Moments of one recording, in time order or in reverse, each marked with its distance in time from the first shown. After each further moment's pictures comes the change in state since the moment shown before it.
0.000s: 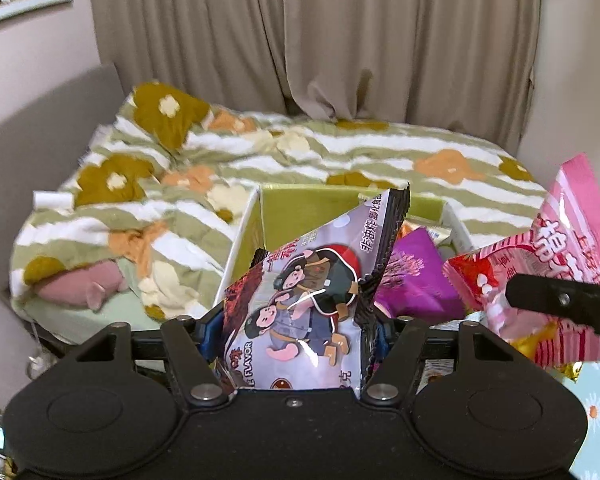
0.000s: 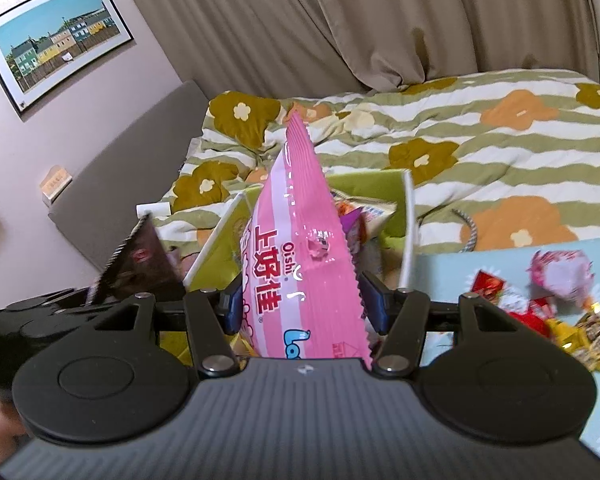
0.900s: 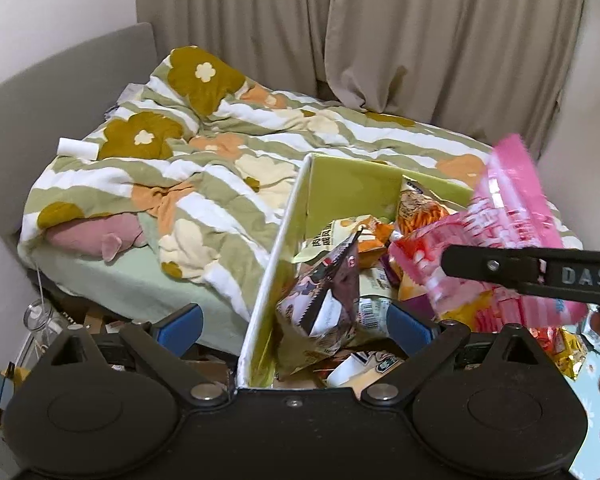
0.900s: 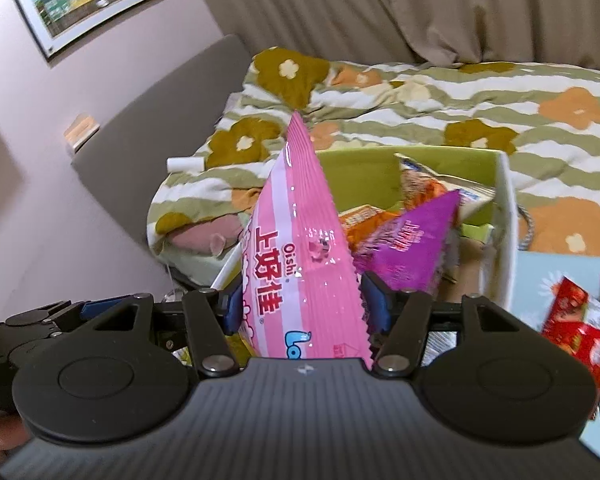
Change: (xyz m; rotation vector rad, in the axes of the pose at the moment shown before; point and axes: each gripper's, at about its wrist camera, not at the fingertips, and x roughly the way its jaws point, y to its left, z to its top) left arm -0.023 0.049 -0.027 -0.132 0.031 0.026; right arm 0.057 0.057 -0.003 -0.121 0.113 0.087
